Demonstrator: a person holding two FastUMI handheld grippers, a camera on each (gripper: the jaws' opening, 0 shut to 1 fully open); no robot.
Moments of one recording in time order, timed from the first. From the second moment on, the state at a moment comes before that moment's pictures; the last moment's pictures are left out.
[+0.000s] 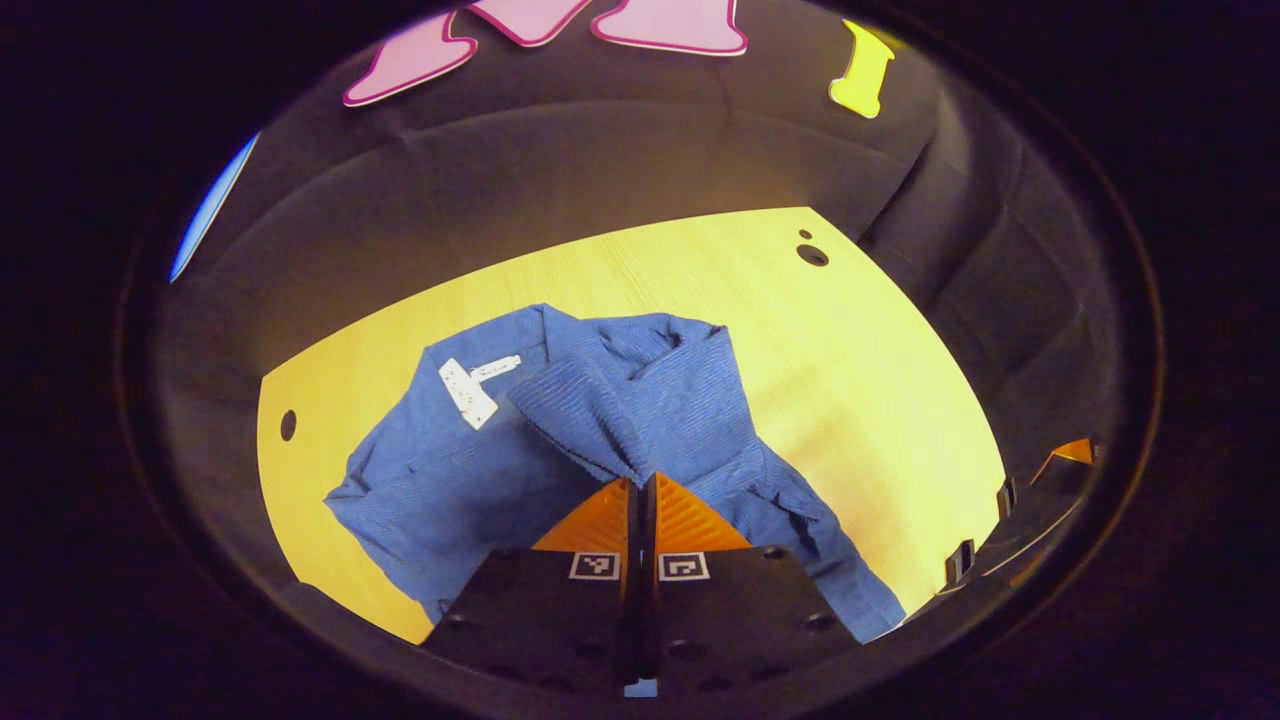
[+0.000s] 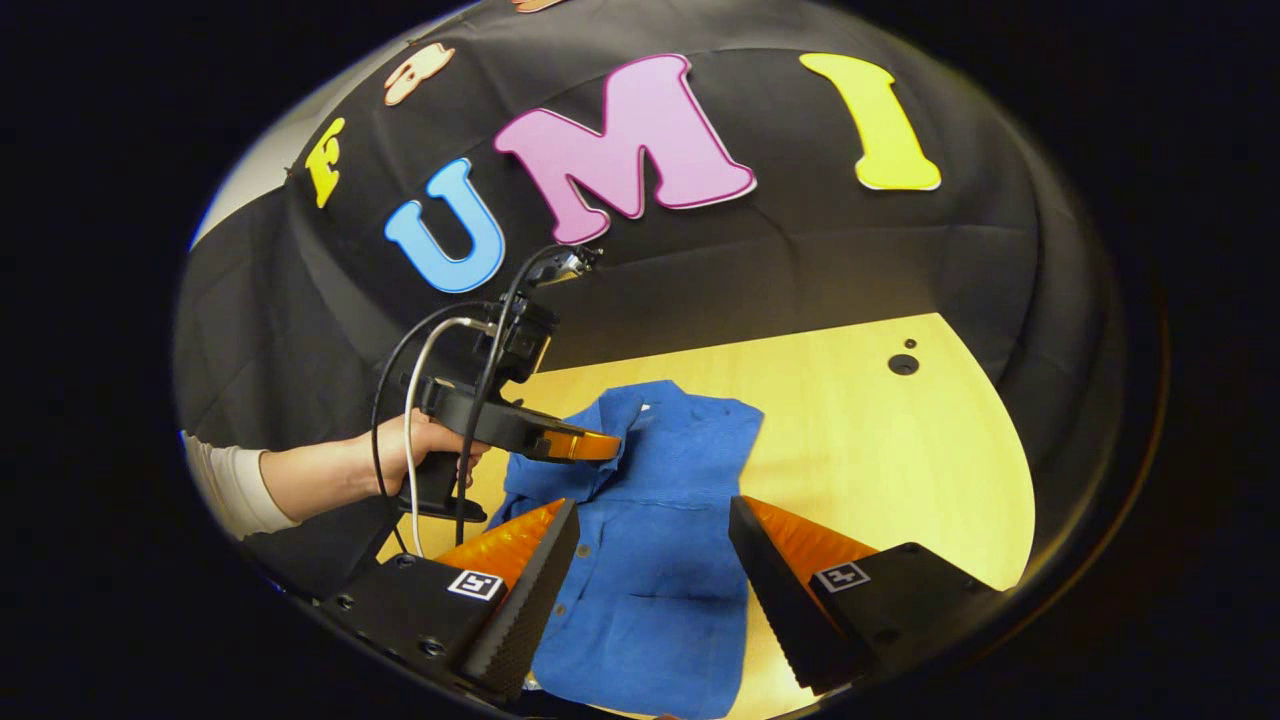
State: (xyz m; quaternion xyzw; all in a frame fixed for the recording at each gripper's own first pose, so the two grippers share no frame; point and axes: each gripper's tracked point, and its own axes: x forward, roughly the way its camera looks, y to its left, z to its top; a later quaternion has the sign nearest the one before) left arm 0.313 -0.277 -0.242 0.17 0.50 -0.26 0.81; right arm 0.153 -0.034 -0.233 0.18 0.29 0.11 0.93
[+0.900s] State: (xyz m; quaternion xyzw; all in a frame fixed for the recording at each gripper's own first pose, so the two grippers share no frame) left arm 0.286 -0.264 -0.209 0.08 0.41 -0.24 0.87; right arm 0.154 -0.044 -0.292 0.19 0.36 0.11 0.91
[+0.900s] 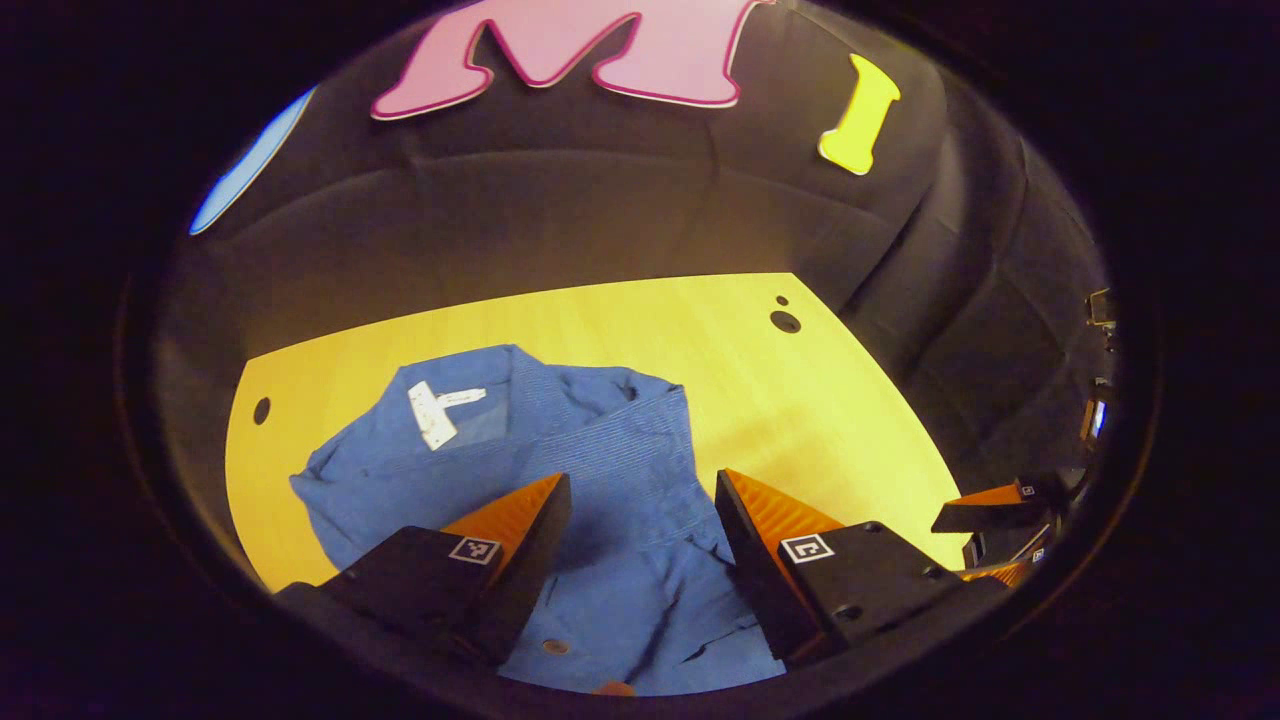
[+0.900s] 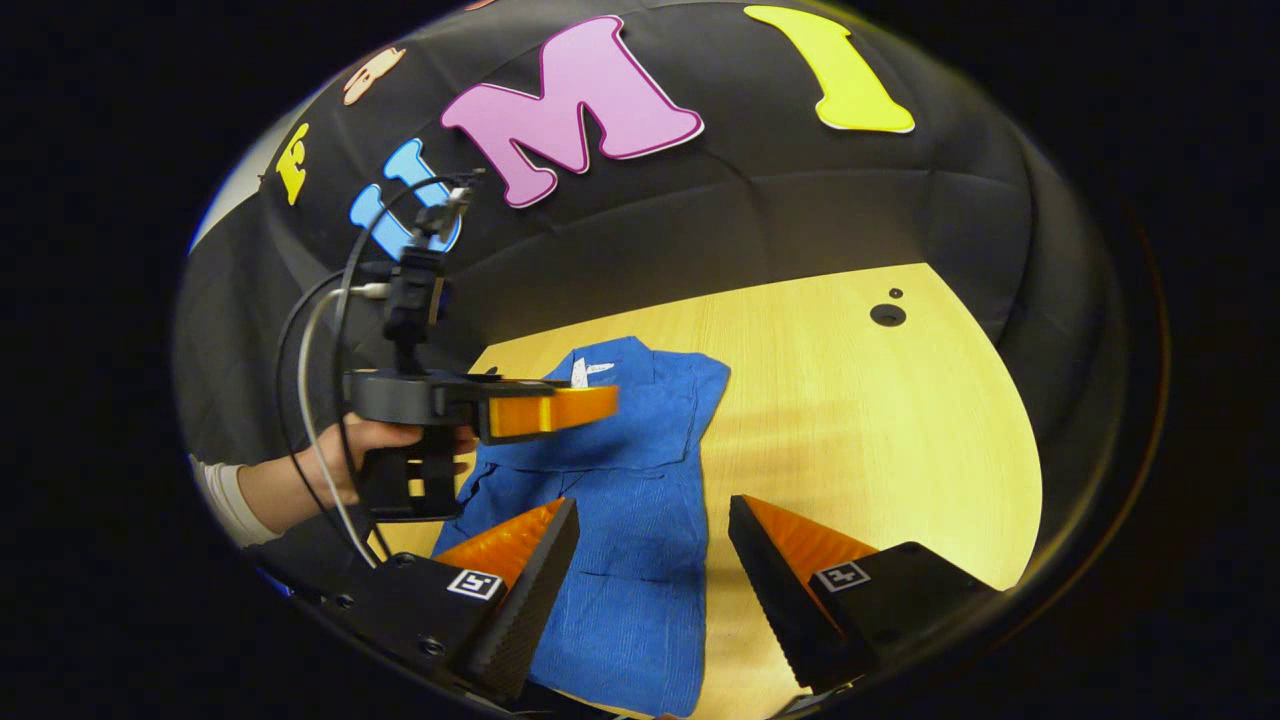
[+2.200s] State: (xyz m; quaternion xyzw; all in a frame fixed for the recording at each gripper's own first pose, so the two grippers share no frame) left arm 0.013 0.047 -0.378 0.02 0.68 -0.05 0.73; right arm -0.037 -0.010 -0.457 0.07 0.63 0.00 0.77
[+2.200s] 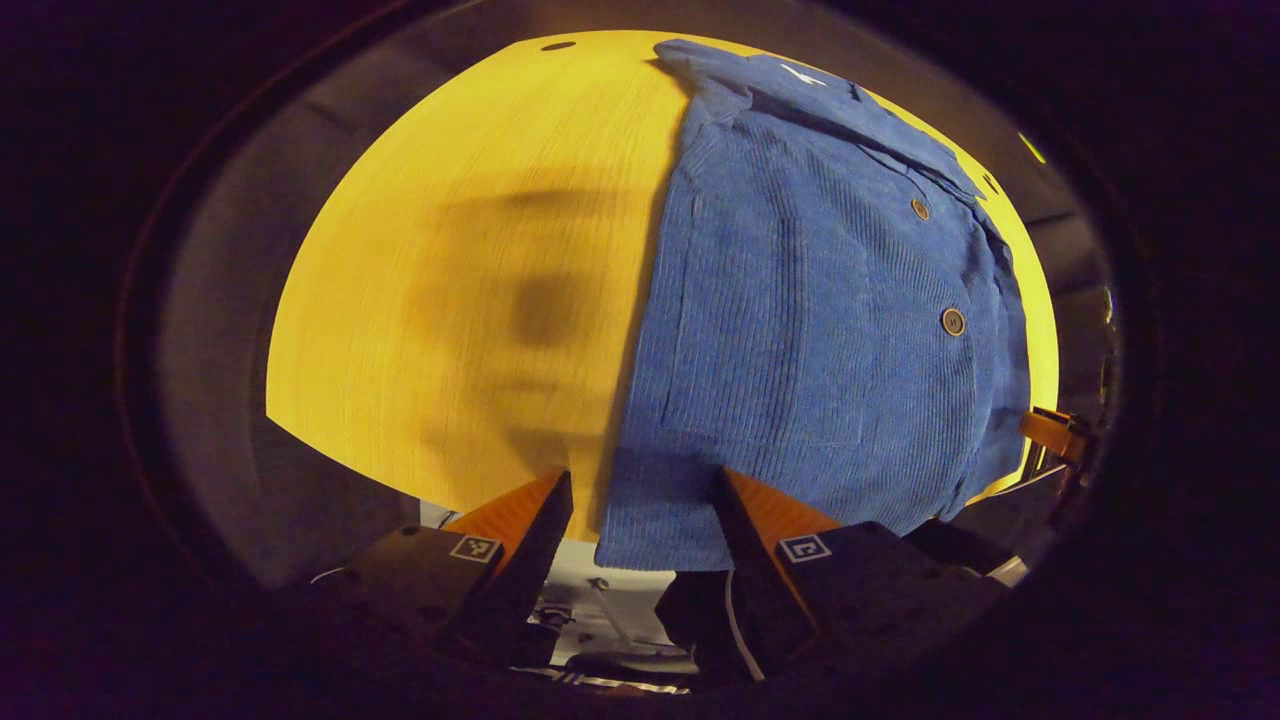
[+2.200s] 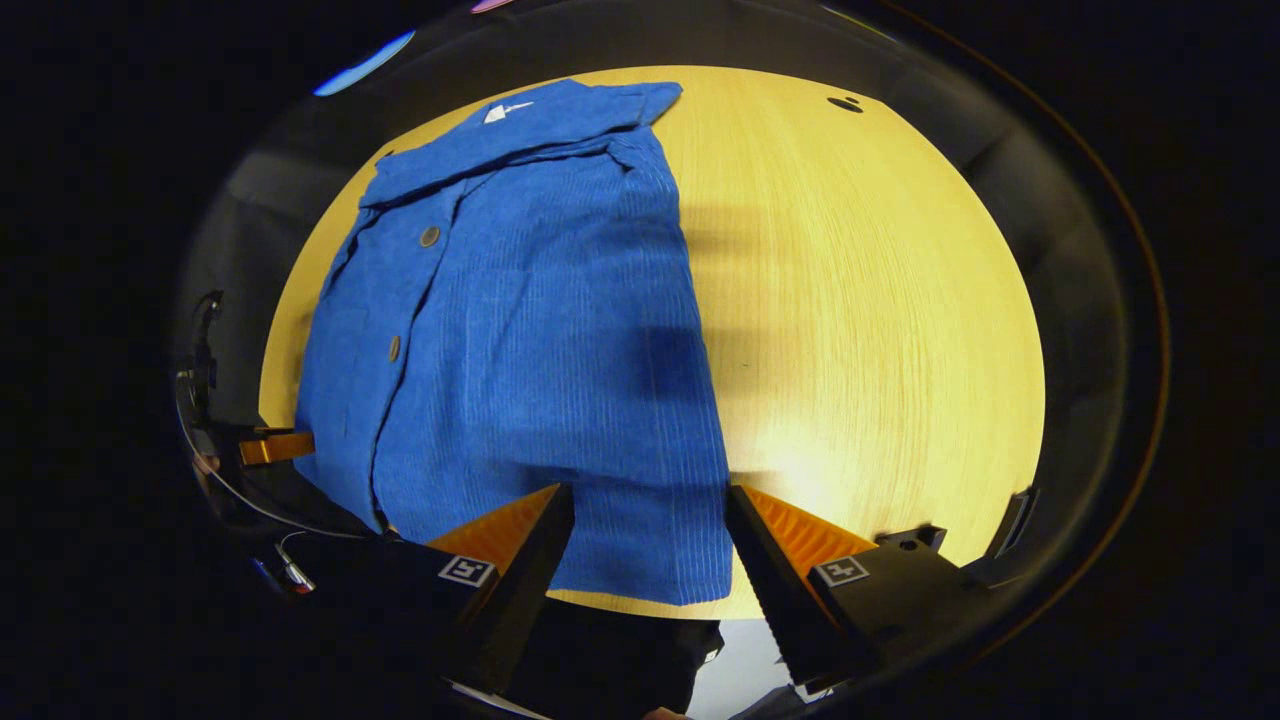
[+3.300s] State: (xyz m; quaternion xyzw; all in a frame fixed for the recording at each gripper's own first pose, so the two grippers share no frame) left arm 0.013 0.009 -0.359 -0.03 0.63 -0.11 0.77; right arm -0.032 0.023 -0.447 0.11 0.60 0.03 0.79
